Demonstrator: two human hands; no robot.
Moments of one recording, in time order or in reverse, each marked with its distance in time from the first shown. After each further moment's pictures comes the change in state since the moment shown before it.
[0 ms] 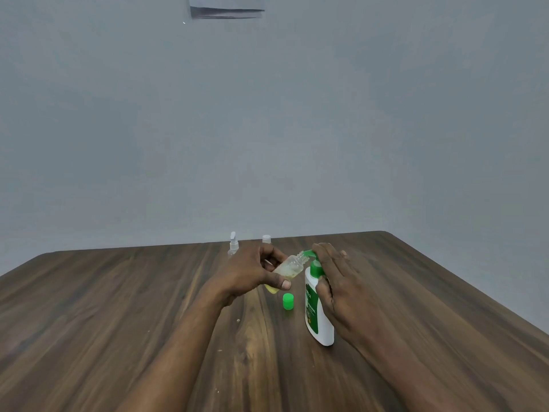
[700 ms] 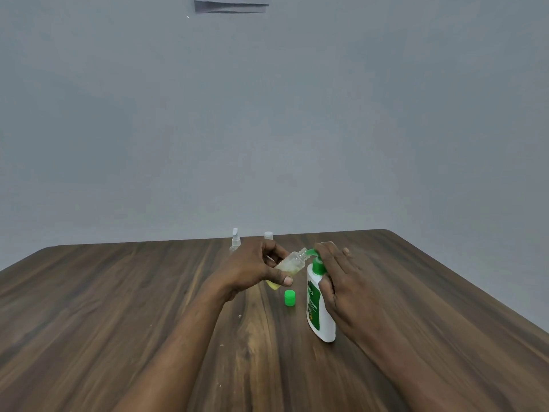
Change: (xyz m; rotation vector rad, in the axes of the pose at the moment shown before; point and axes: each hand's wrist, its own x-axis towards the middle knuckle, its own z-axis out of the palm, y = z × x) left_hand 0.001 -0.001 -0.001 -0.004 -0.001 0.014; right_hand 0.002 0.002 0.004 -0.029 -0.002 0.027
